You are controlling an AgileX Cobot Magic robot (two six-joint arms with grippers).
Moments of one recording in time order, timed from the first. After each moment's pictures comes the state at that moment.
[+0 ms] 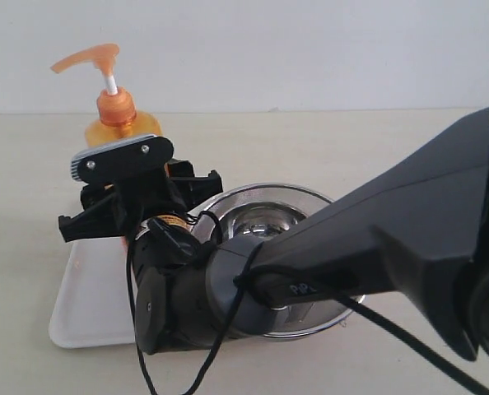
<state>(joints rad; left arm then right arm) -0.09 0.00 0.00 0.04 0.36 -0.13 1.12 2.18 -1.24 0.88 -0.92 -0.54</state>
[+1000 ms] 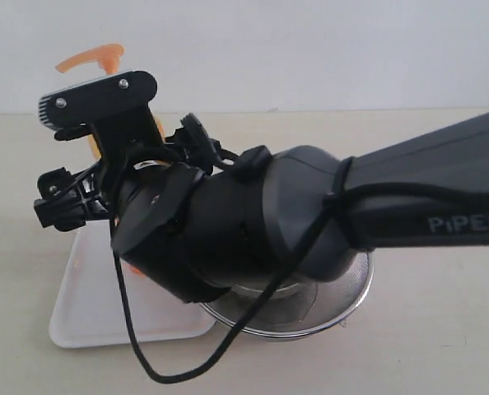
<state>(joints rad) -0.09 0.00 0.00 0.04 0.36 -0.13 1.14 1.93 -1.25 1.35 -0.57 -1.09</state>
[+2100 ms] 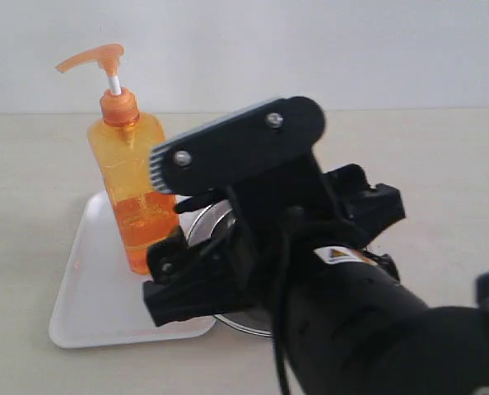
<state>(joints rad) -0.09 0.00 0.00 0.04 0.36 -0.13 1.45 1.43 -0.80 1.75 -0.98 -1.33</state>
